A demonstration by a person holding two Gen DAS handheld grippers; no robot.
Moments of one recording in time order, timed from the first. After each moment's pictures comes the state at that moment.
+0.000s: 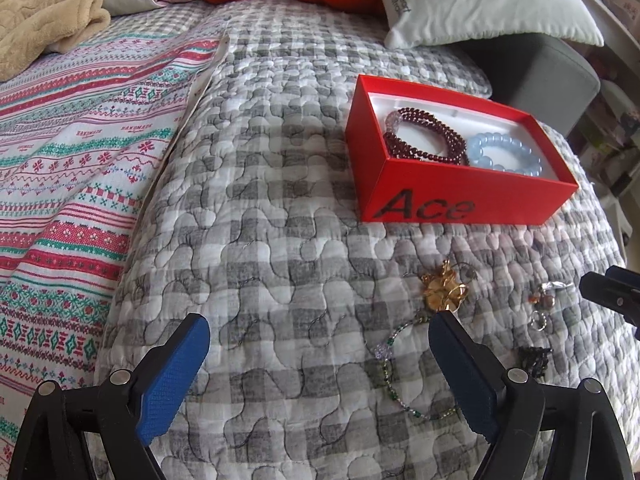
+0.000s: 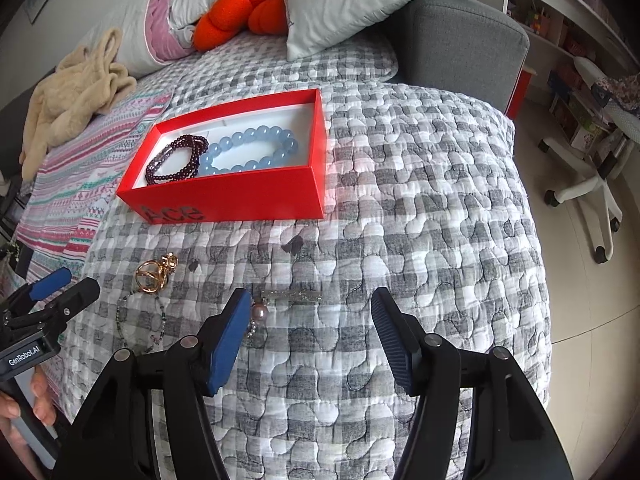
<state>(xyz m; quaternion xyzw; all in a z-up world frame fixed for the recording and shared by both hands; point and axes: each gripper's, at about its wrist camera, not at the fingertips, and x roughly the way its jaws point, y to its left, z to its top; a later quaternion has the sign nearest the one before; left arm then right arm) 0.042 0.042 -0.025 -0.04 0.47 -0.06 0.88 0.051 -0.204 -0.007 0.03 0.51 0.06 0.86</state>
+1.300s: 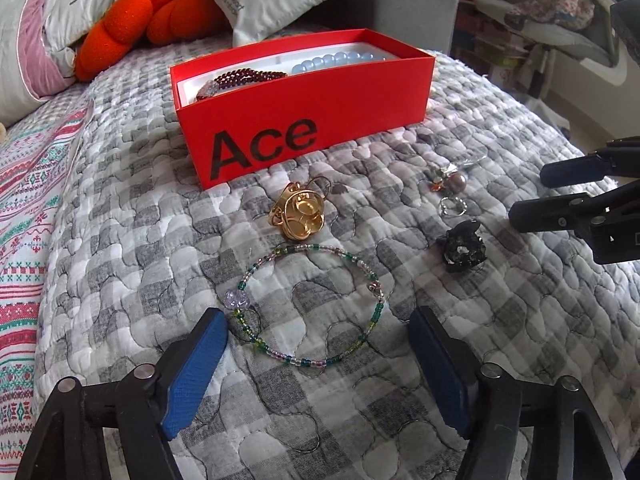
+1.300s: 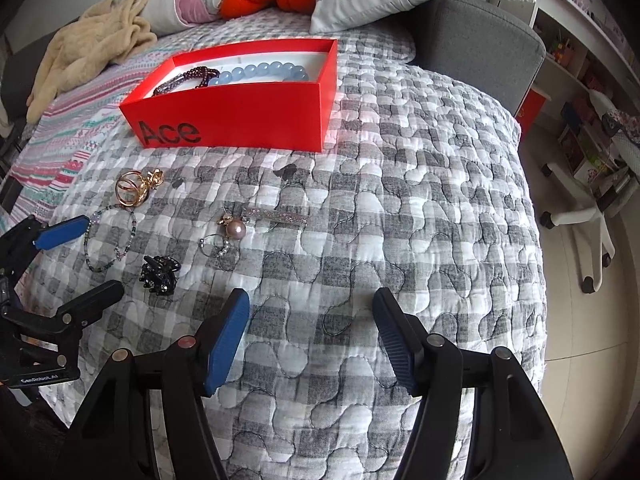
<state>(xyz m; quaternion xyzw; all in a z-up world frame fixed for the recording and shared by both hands) -0.002 -0.020 -0.056 0.10 0.41 -0.21 0.88 0.019 -0.204 -0.036 -0.05 0.52 0.07 0.85</state>
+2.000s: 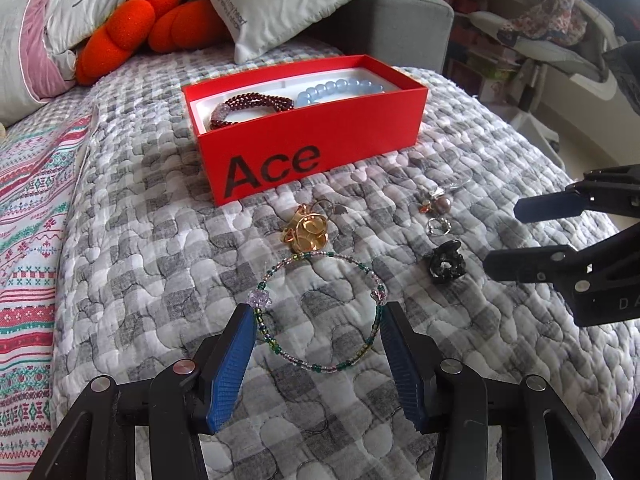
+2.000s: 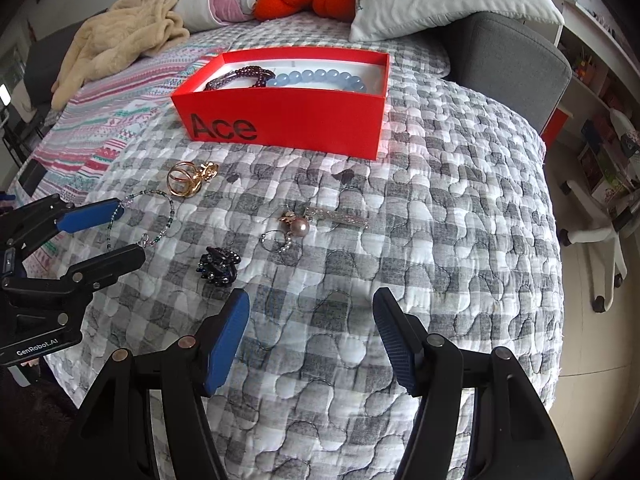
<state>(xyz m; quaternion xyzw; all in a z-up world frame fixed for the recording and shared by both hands) -0.009 -0.004 -0.032 0.08 0.40 -0.22 0.89 0.008 -0.170 -0.027 -0.06 0.51 0.13 0.85</state>
